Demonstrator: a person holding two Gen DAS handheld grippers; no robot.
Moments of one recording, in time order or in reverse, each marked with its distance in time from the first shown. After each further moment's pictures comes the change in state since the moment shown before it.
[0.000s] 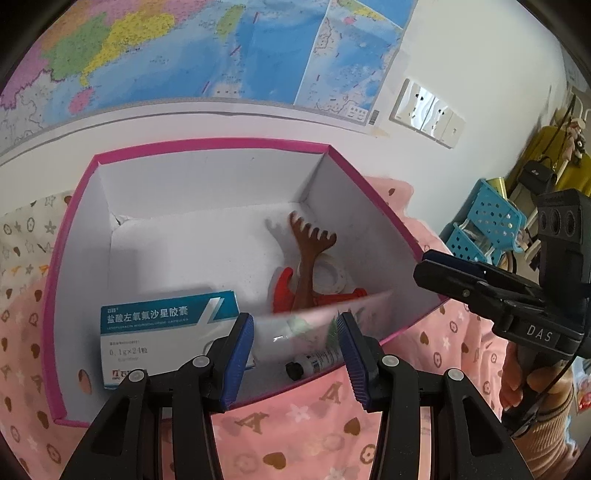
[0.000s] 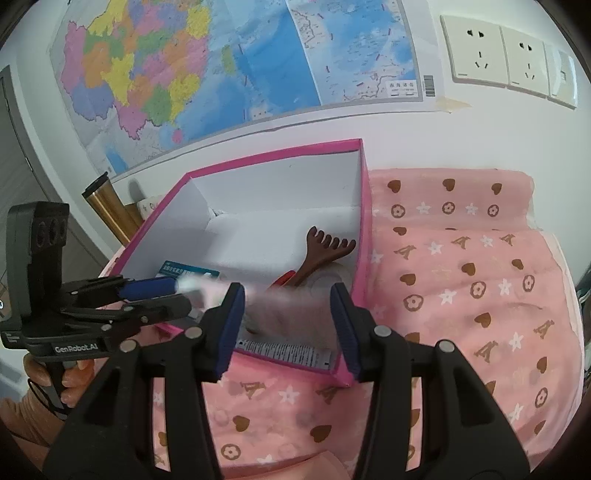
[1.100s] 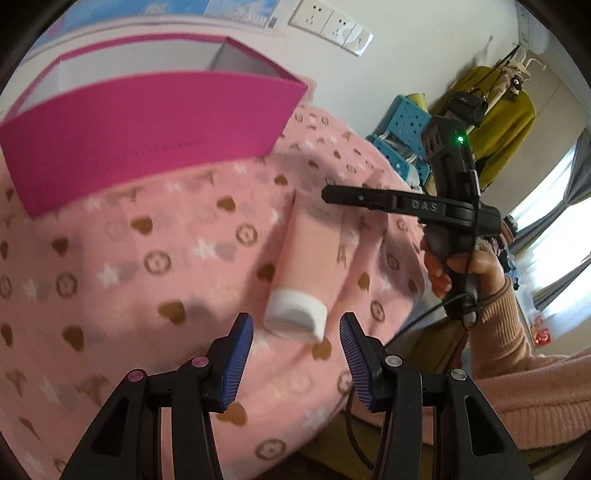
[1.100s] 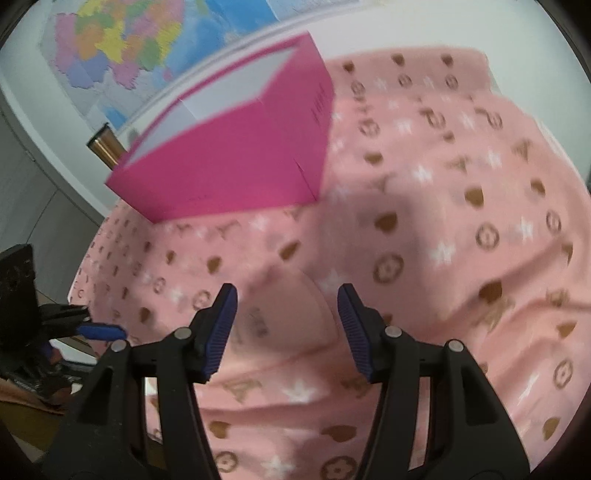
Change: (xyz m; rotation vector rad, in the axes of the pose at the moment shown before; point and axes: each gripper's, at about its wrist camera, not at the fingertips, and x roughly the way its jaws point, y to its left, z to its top) left arm -0.041 -0.059 -0.155 0.059 0.241 -0.271; right arm -0.033 -0.035 -0.137 0.134 0.179 0.037
